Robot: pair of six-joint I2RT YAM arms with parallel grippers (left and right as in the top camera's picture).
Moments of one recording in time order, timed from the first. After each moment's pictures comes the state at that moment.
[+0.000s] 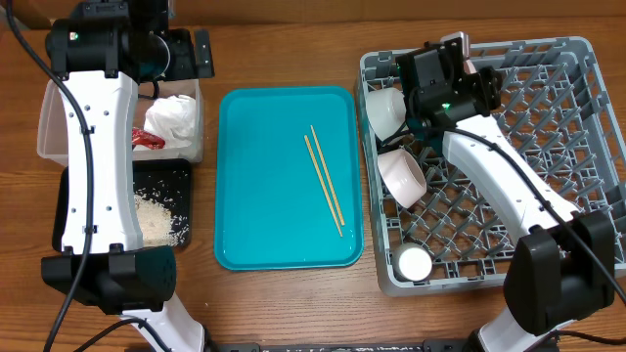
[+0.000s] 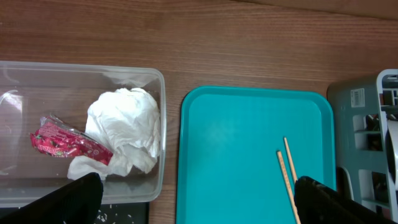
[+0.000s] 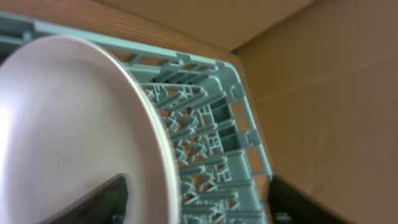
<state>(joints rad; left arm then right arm) 0.03 1.89 2.20 -1.29 0.10 -0.10 0.33 1.80 1.43 -0.58 0.99 -0.01</state>
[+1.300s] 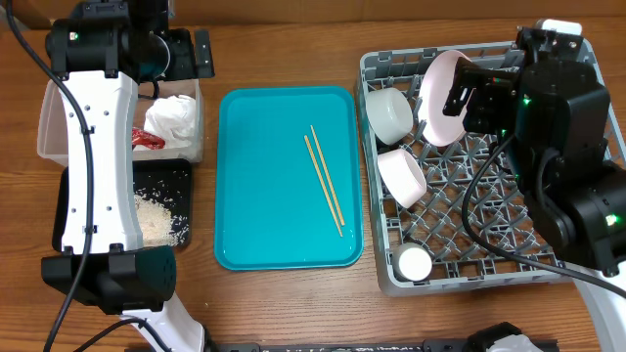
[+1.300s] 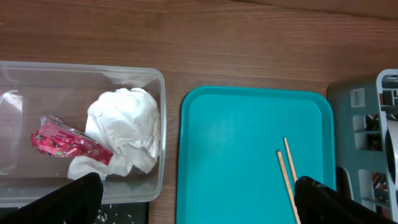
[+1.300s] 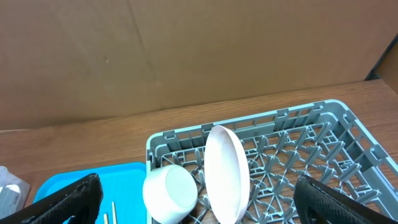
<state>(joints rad) 0.03 1.89 2.20 -1.29 0.10 -0.10 0.34 1.22 1.61 -0.87 0.35 0.31</state>
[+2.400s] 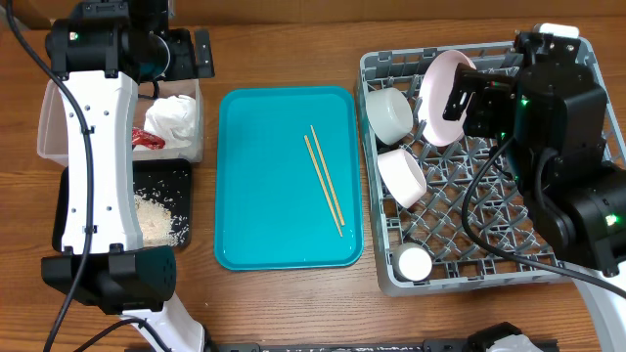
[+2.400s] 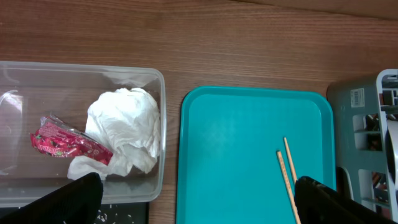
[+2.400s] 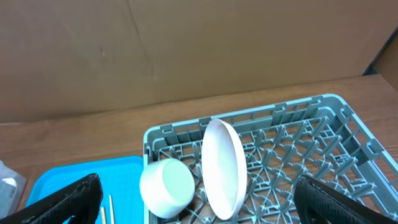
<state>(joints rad) 0.03 1.89 2.20 -1.29 0.10 -0.10 0.34 1.22 1.61 -0.90 0.35 0.30</state>
